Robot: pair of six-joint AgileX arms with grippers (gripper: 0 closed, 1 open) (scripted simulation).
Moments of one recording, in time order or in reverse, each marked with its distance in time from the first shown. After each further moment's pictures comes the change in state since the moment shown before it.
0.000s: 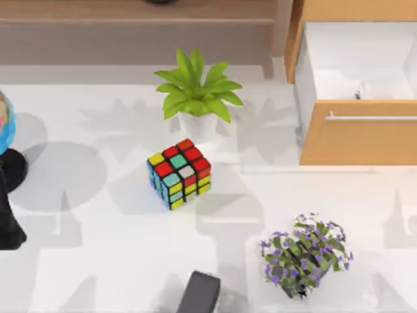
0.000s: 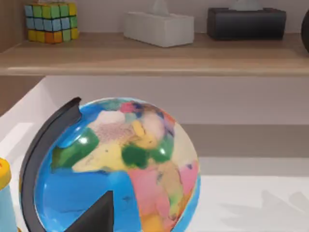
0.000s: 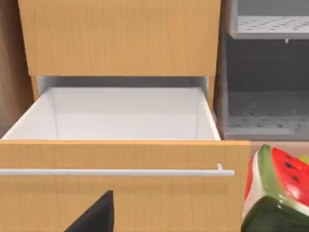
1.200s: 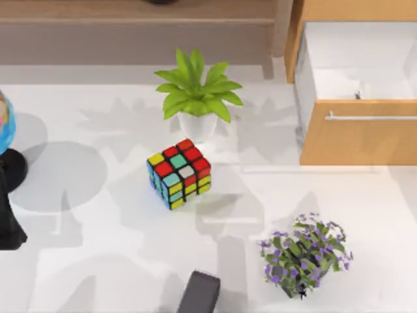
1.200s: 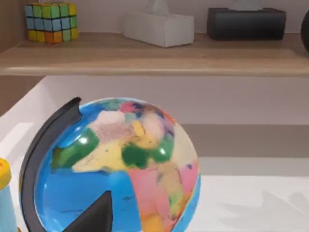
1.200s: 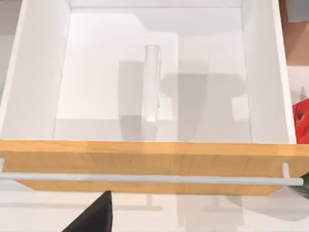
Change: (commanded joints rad) left arm 0.000 0.000 0.000 0.000 0.000 0.000; right arm 0.075 1.236 1.100 -0.655 0.010 0.073
